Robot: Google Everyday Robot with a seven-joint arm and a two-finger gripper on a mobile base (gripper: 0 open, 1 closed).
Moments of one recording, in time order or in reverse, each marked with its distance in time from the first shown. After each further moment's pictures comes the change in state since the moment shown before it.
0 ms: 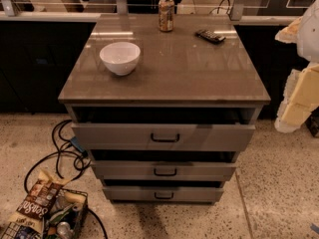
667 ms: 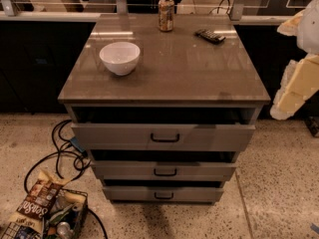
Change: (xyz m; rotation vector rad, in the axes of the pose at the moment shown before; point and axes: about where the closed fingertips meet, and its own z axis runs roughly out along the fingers) arm 0.002 -0.025 0.006 0.039 -0.042 0.034
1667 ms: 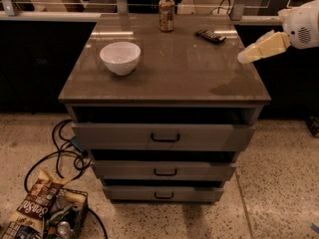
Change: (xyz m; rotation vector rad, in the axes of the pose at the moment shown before) arm 0.006 -0.171 0.083 0.216 -0.548 0.391
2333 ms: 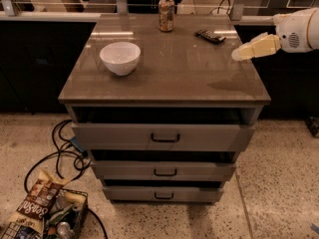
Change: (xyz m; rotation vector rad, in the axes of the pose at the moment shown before) arm 0.003 -0.020 0.028 0.022 -0.111 0.081
